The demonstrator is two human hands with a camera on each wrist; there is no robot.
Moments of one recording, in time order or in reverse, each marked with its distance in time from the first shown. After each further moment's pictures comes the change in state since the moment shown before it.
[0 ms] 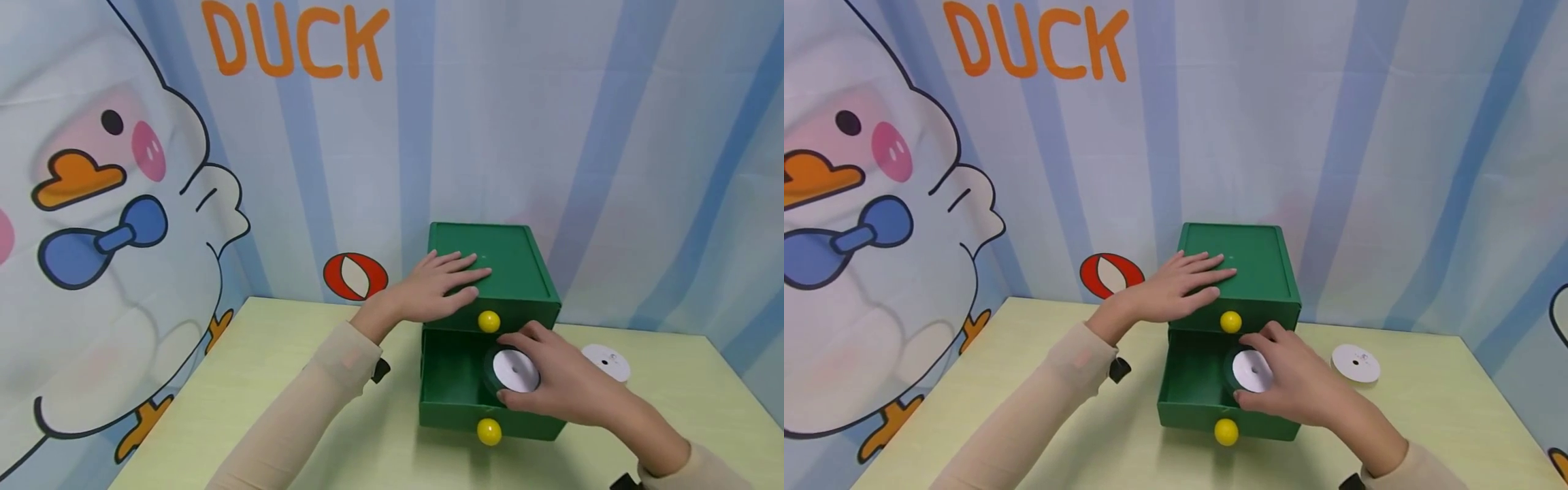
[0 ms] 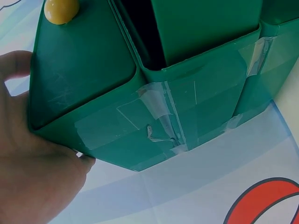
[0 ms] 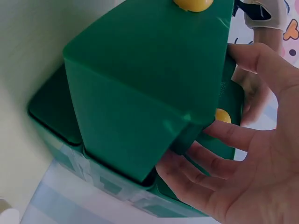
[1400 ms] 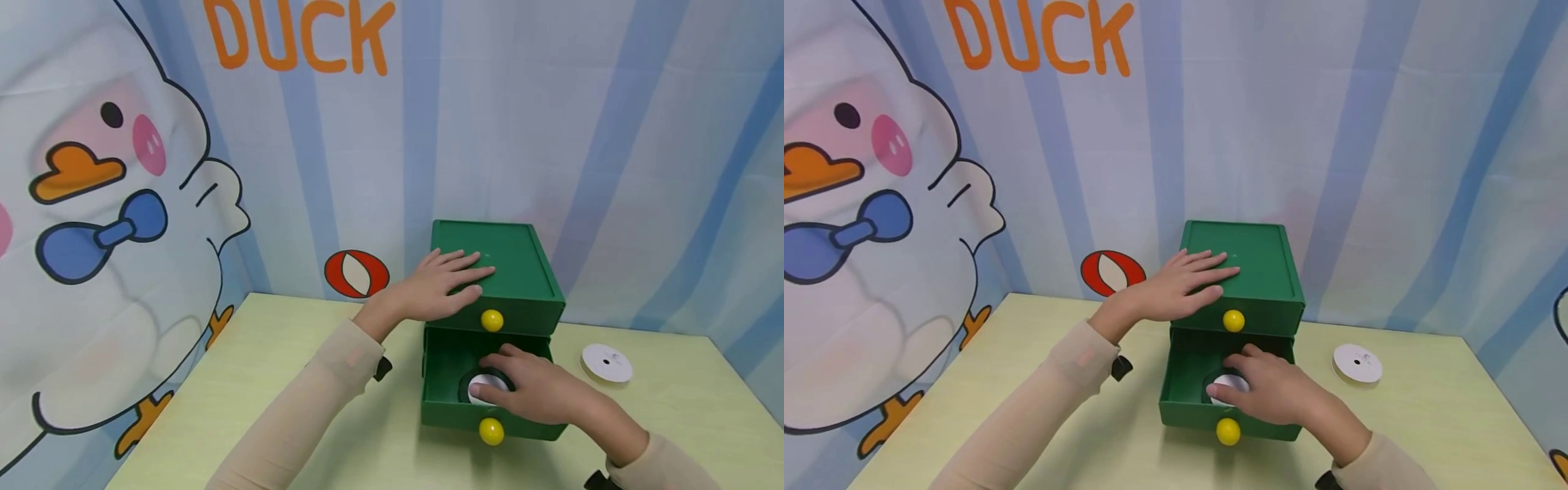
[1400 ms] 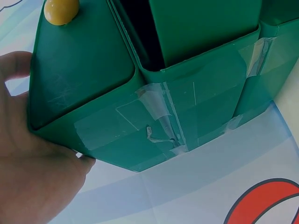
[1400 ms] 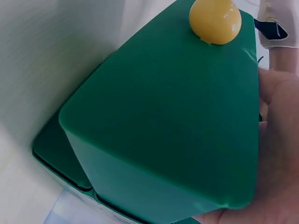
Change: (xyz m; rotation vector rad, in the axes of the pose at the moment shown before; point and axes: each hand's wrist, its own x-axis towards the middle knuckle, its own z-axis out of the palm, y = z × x) left_hand -0.001 0.000 0.001 0.001 0.004 0.017; right_hand 0.021 -0.007 0.022 0.084 -0.287 0.112
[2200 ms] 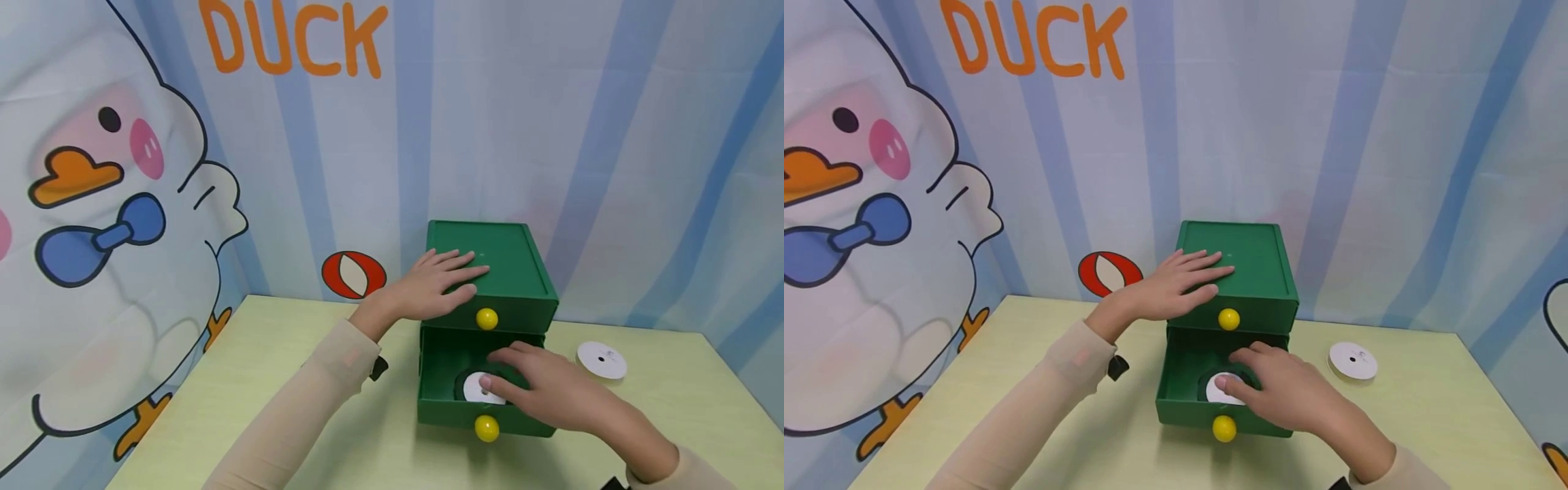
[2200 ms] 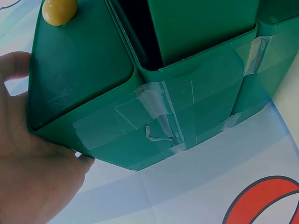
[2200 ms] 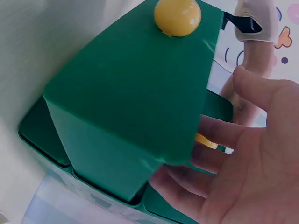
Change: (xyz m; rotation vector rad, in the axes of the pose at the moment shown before) left_hand 0.000 0.001 0.000 0.005 0.001 -0.015; right_hand -0.028 -0.007 -0.008 -0.045 0.134 -0.014
